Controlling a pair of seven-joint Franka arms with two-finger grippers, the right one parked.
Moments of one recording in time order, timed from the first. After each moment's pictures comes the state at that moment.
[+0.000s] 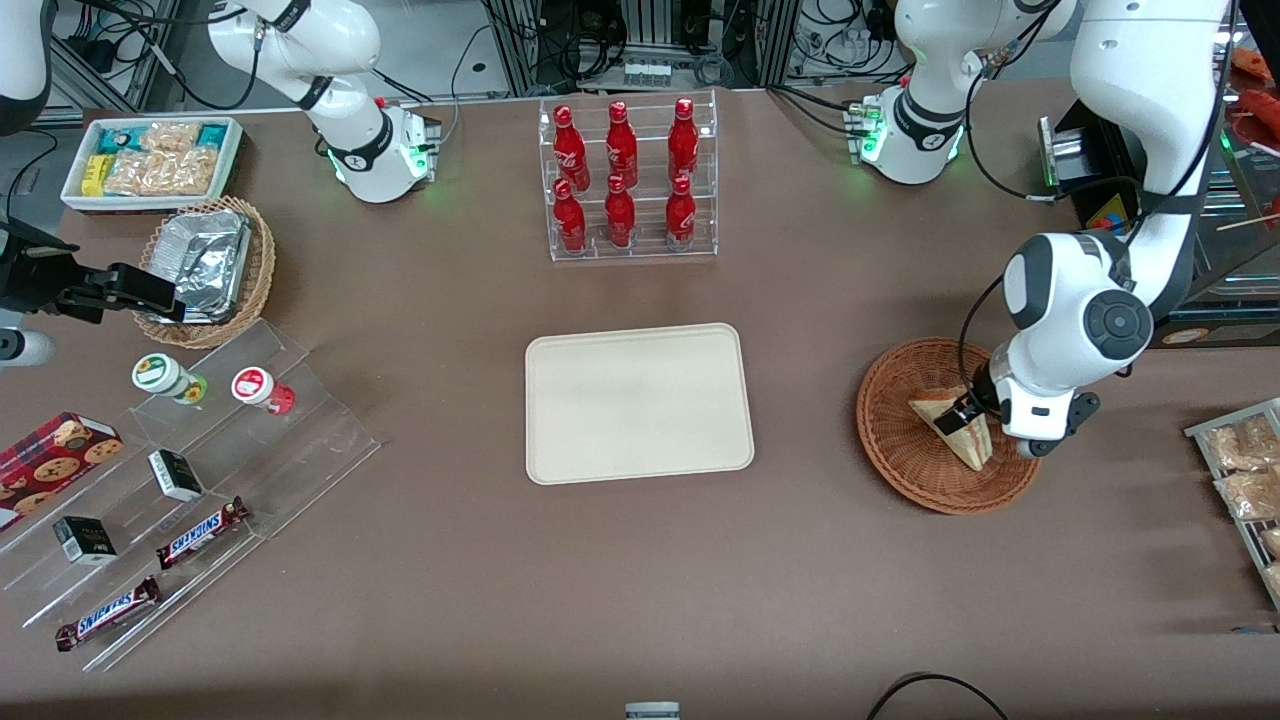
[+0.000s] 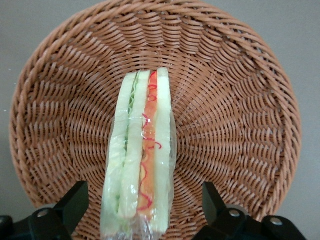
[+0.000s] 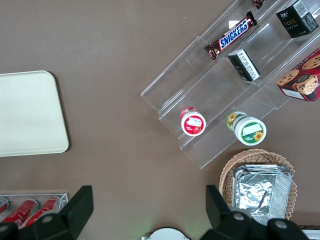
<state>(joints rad) 0.04 0.30 -0.11 -2.13 0.00 2.36 -0.72</state>
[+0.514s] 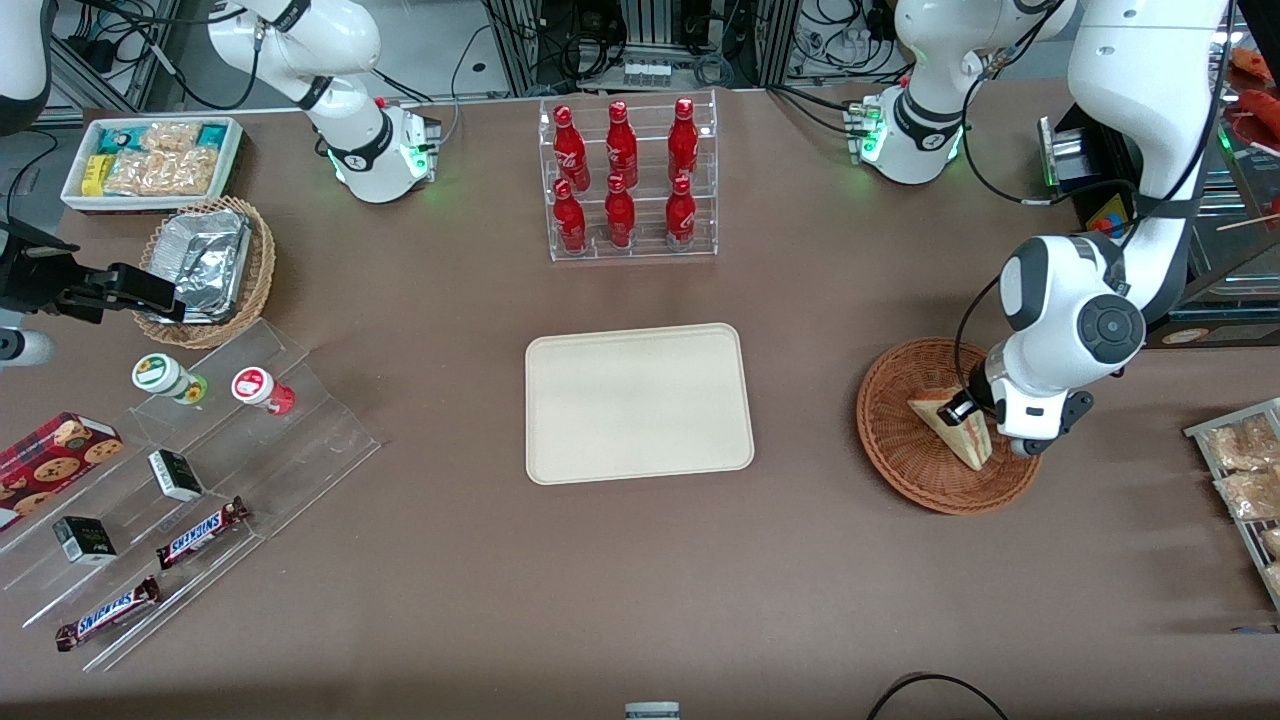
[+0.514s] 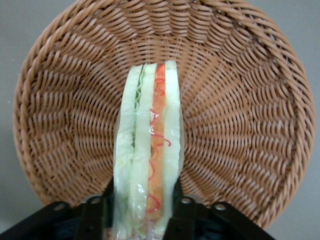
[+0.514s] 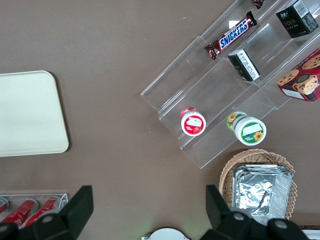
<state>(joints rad) 0.04 0.28 -0.12 -2.13 0.00 2.31 -0.72</state>
